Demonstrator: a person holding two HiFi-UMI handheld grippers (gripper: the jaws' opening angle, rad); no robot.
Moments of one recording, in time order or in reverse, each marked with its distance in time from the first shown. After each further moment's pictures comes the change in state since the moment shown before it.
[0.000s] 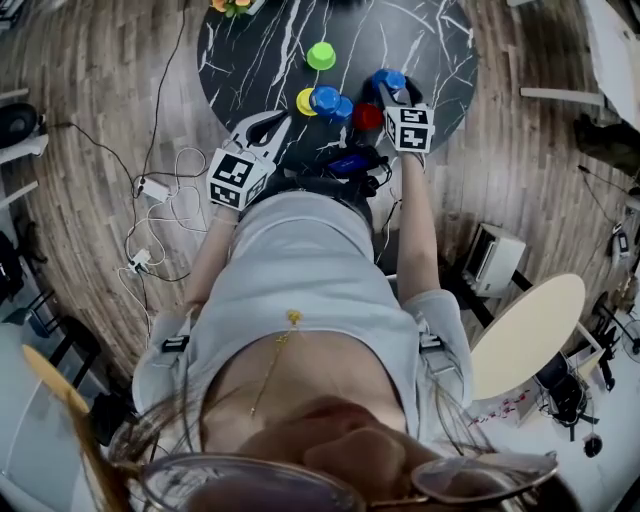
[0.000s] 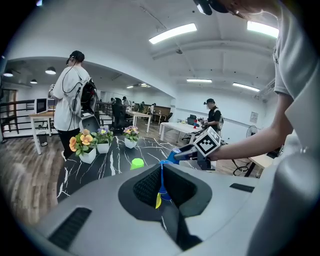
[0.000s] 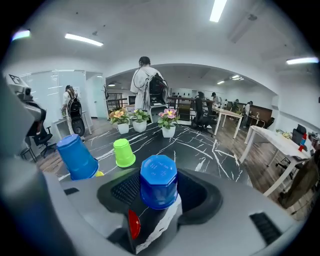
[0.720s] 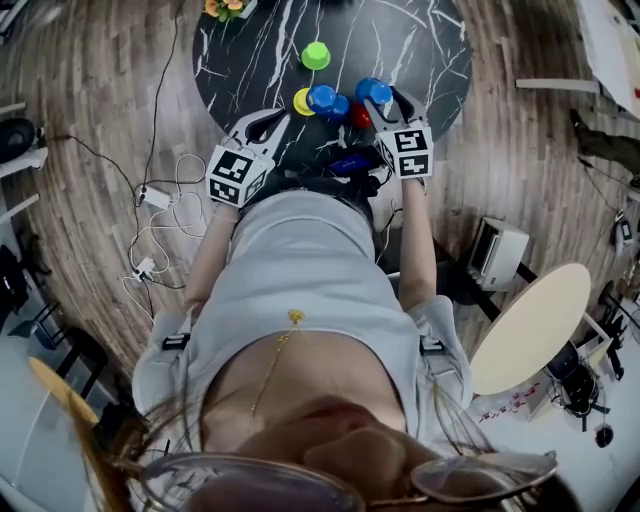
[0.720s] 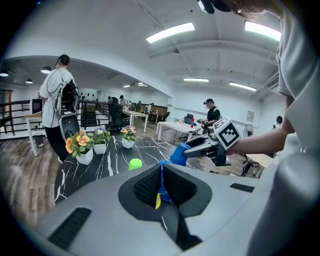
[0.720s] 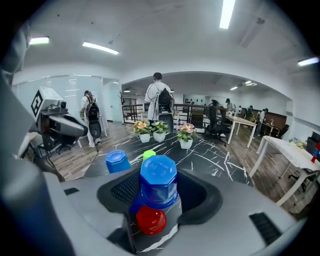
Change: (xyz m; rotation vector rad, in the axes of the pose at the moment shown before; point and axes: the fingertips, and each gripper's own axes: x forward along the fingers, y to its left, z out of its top) left arm 0.004 -0.001 0.000 0.020 0.009 -0.034; right arm -0.067 0.056 0.027 -0.090 -0.075 0.135
